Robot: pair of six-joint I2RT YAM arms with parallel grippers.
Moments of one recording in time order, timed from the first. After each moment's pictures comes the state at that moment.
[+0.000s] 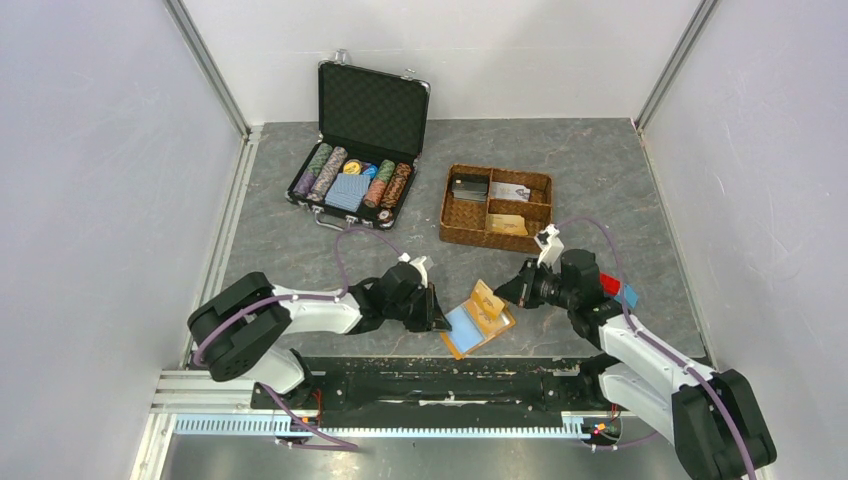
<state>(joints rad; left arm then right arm) -0.93 1.49 0.51 0.21 0.24 -0.95 0.35 0.94 0.25 0.16 -0.53 0.57</state>
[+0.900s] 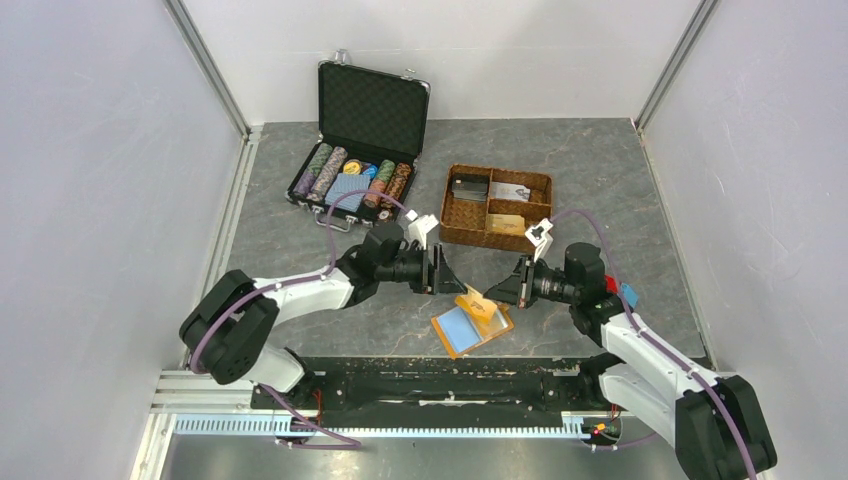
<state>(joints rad) -0.73 1.45 0.65 0.30 0.57 -0.75 0.34 0.92 0.29 0.20 -0.80 0.59</state>
